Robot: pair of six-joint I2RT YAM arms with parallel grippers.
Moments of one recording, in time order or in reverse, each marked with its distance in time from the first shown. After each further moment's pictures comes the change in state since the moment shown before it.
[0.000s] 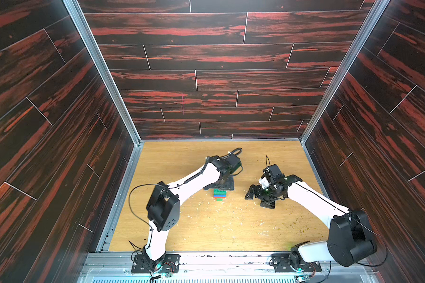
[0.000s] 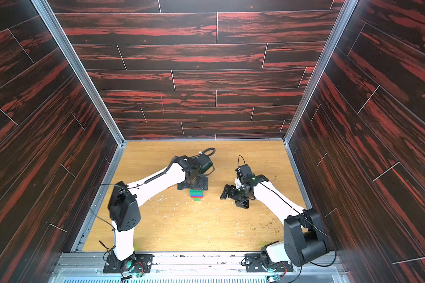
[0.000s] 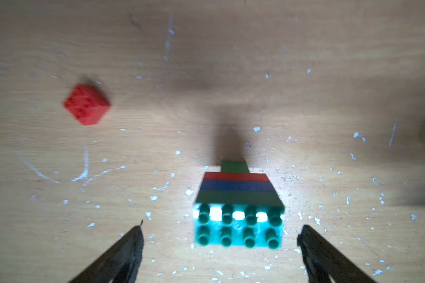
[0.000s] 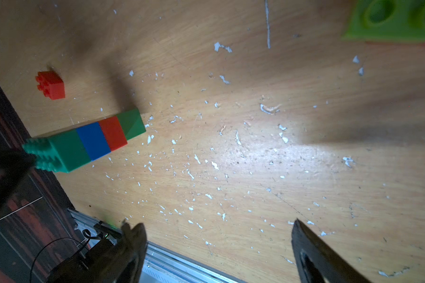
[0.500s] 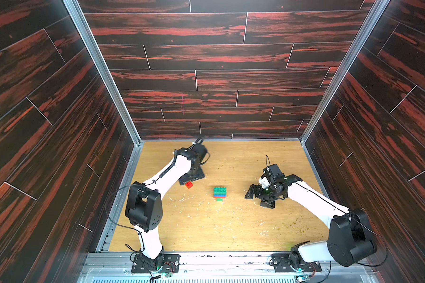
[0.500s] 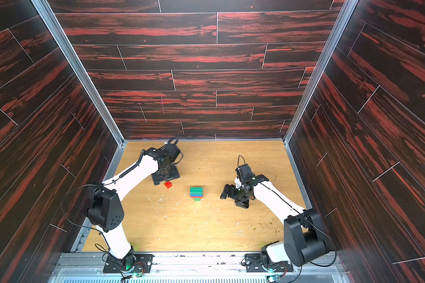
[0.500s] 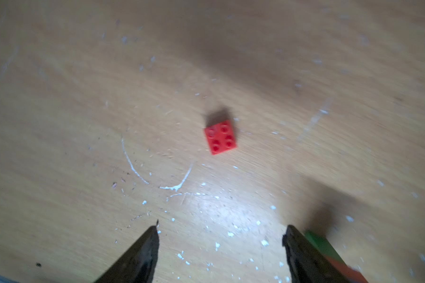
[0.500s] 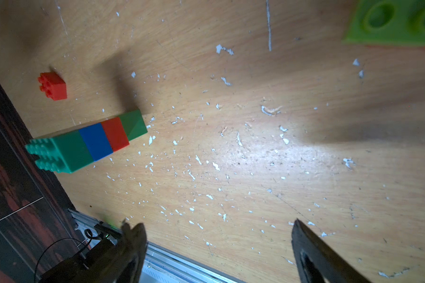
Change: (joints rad) left arm 0.341 -0.126 -0.224 0.058 0.005 -0.092; right arm 0.000 0.000 0.004 0.000 0.000 0.000
